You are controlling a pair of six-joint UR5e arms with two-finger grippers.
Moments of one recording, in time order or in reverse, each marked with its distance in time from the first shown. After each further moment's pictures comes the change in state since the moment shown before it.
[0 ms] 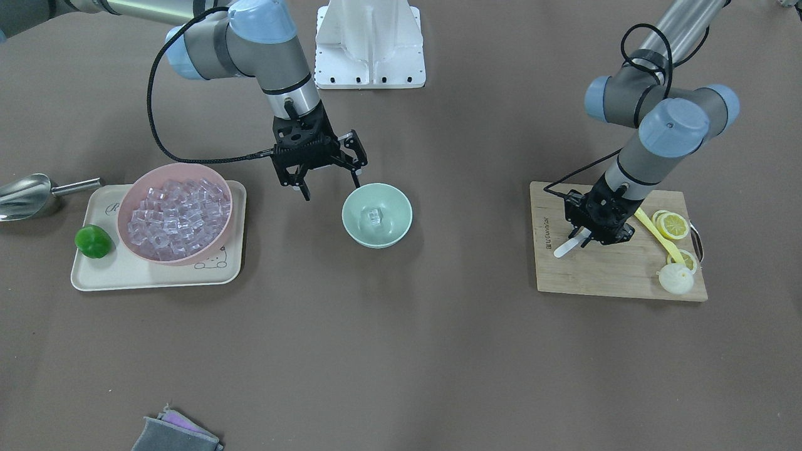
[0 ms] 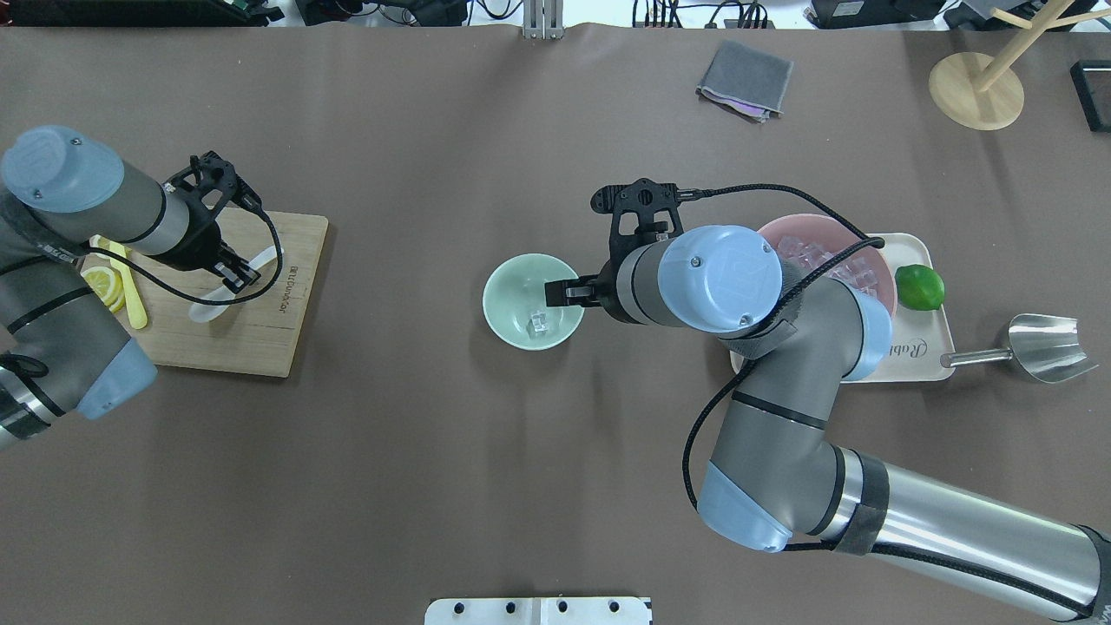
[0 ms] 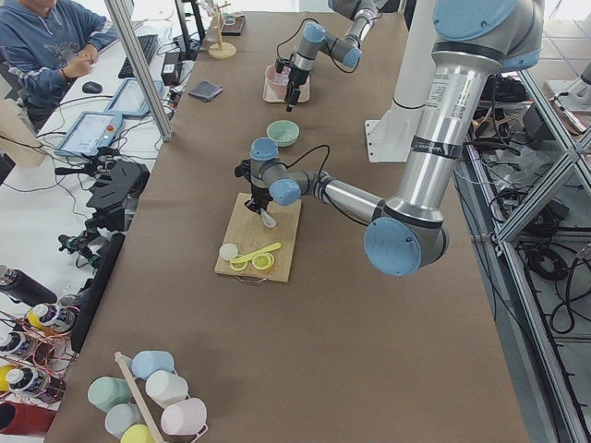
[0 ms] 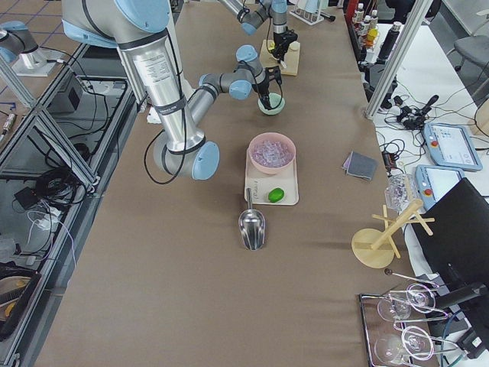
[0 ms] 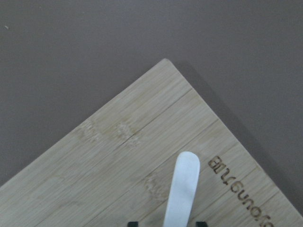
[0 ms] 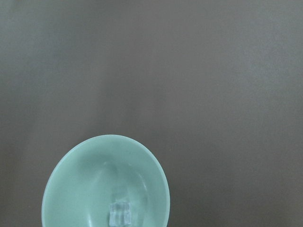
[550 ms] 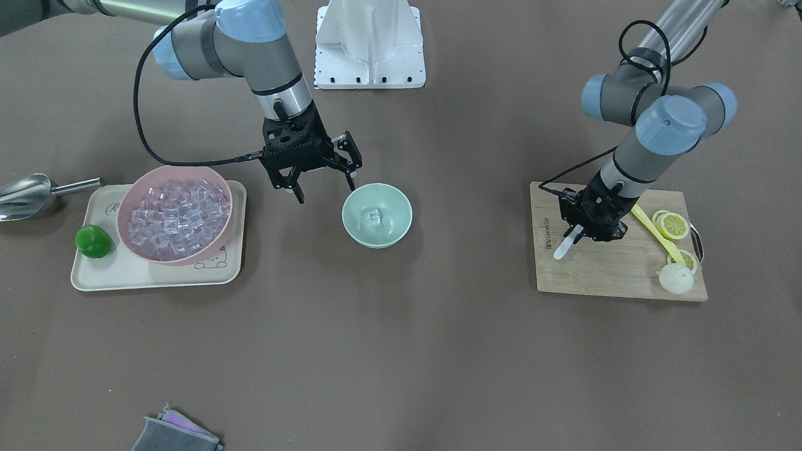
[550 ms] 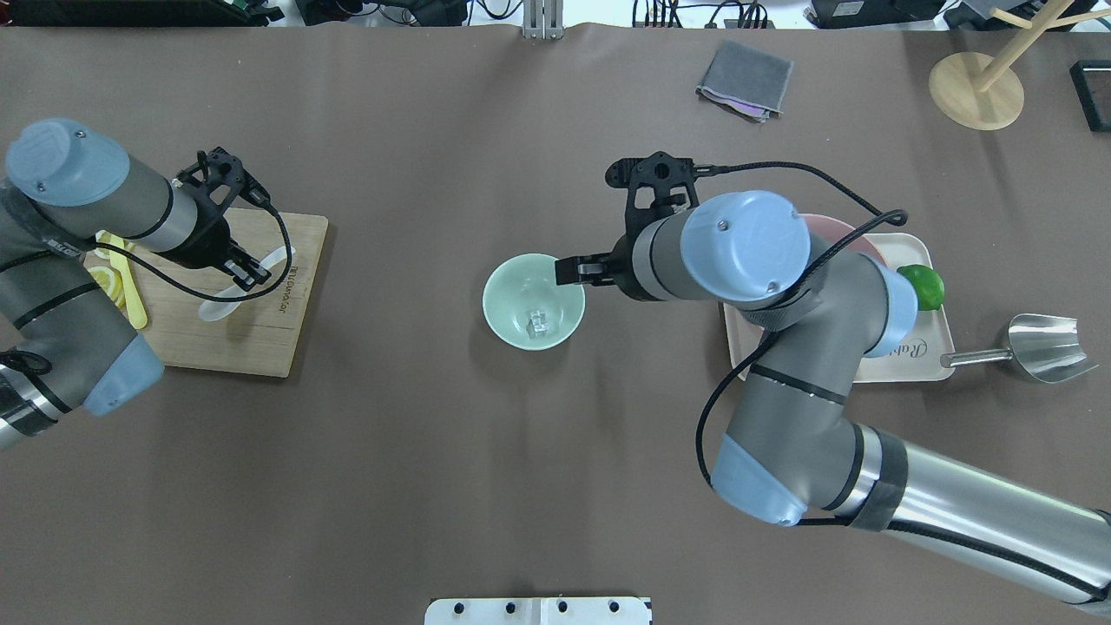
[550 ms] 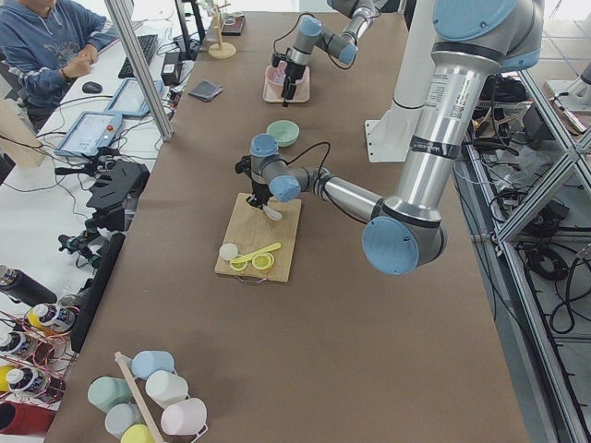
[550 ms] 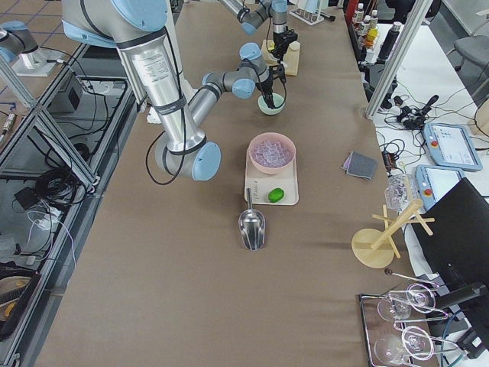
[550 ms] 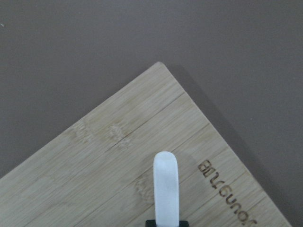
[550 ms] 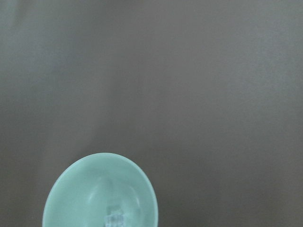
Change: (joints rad) left arm 0.001 -0.025 -0.017 0.010 -0.041 -0.043; right arm 0.072 -0.021 0.037 -0.007 0.084 -0.019
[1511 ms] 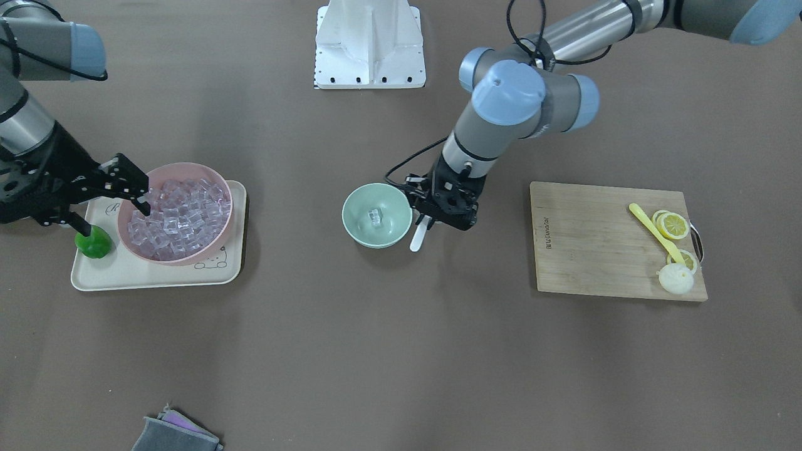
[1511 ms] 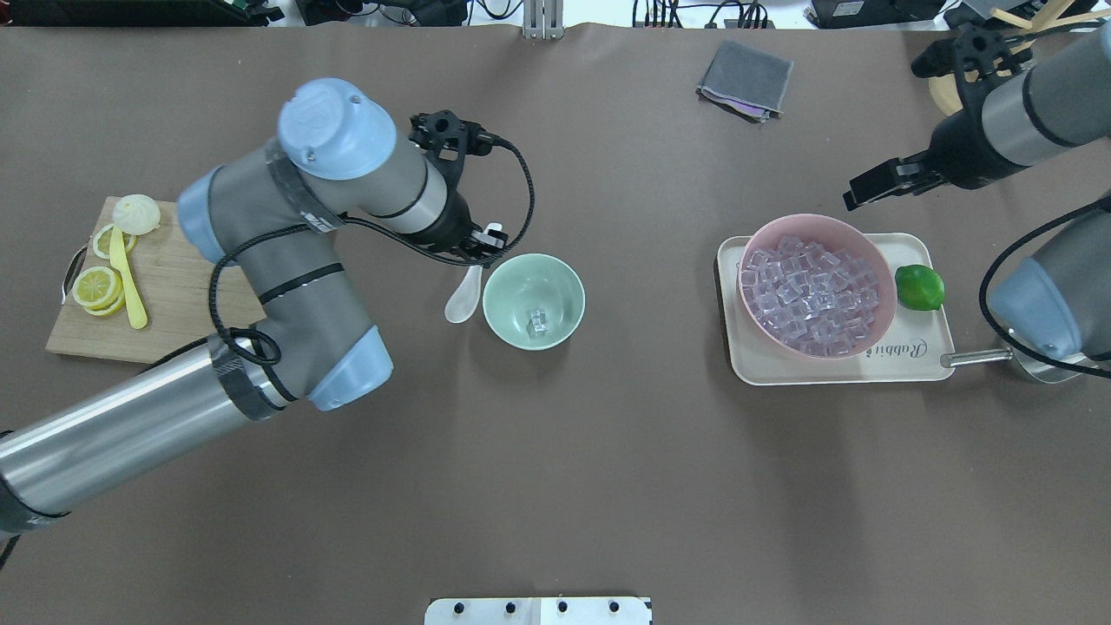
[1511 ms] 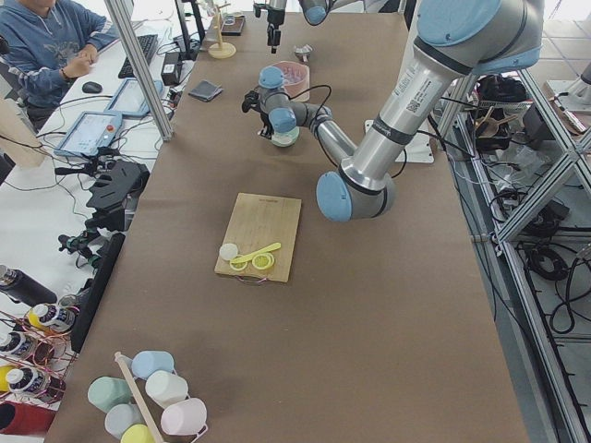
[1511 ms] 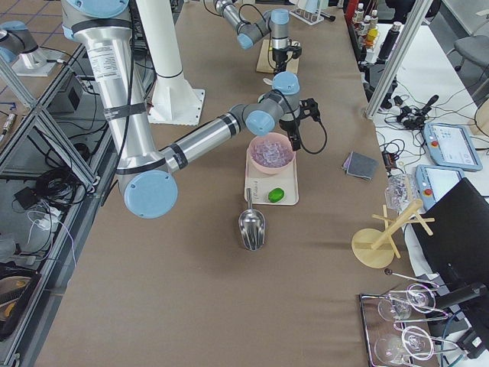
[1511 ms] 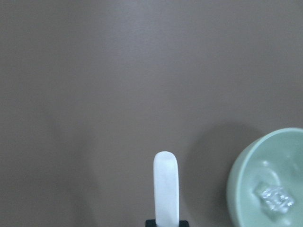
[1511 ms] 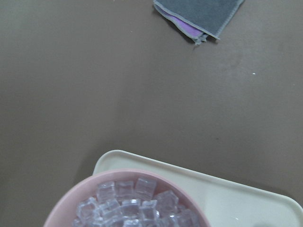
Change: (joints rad) left arm 0.184 -0.446 0.082 0.140 0.084 -0.634; right arm 0.485 -0.333 0.051 -0.004 0.489 -0.548
